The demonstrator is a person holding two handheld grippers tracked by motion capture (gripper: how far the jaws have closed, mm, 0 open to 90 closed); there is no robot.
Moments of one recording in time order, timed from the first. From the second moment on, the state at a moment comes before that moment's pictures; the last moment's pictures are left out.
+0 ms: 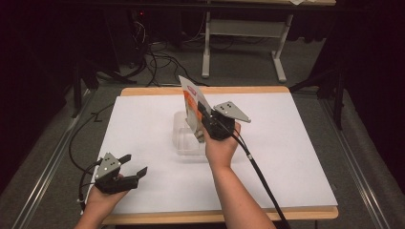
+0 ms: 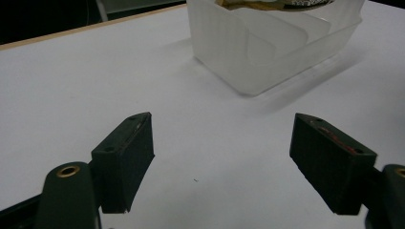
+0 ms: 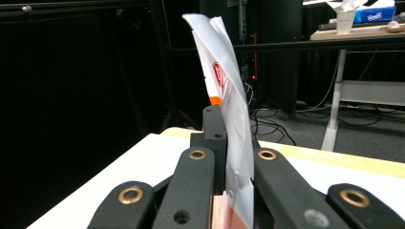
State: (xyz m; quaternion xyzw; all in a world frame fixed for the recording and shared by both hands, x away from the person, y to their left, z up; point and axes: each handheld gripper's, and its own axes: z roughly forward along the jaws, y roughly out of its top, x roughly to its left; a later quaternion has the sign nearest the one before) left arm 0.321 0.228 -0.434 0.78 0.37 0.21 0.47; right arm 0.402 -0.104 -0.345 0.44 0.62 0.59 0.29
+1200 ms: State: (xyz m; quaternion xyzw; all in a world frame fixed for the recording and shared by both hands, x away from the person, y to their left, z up) left arm 0.320 0.227 -0.435 0.78 0.36 0.20 0.47; right arm 0.422 -0.075 -0.386 0.44 0.65 0.56 0.26
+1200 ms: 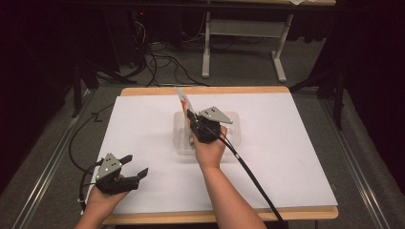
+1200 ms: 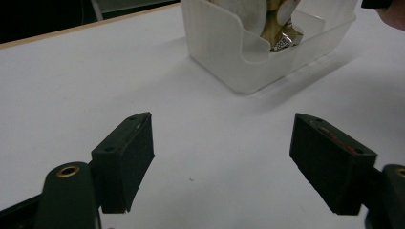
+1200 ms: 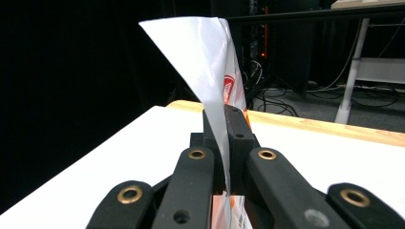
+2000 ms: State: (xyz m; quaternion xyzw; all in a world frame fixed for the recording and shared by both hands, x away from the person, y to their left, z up) left arm 0.320 0.227 -0.435 0.78 0.36 0.20 0.47; right arm 0.410 -0.084 -0.395 0.44 0.66 0.55 0.26
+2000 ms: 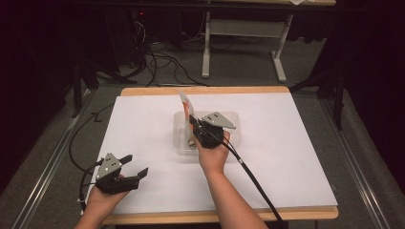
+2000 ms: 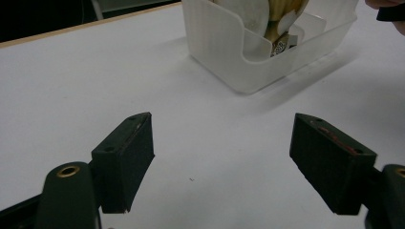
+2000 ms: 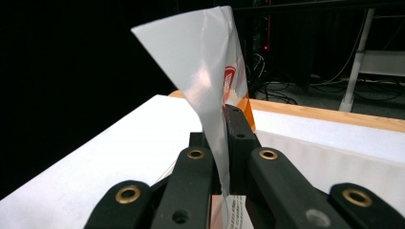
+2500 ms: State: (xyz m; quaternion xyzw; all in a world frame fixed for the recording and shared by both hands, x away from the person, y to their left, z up) left arm 0.320 0.227 -0.435 0.78 0.36 0.20 0.47; right arm 0.399 -0.083 -0.412 0.44 0.67 0.54 0.25
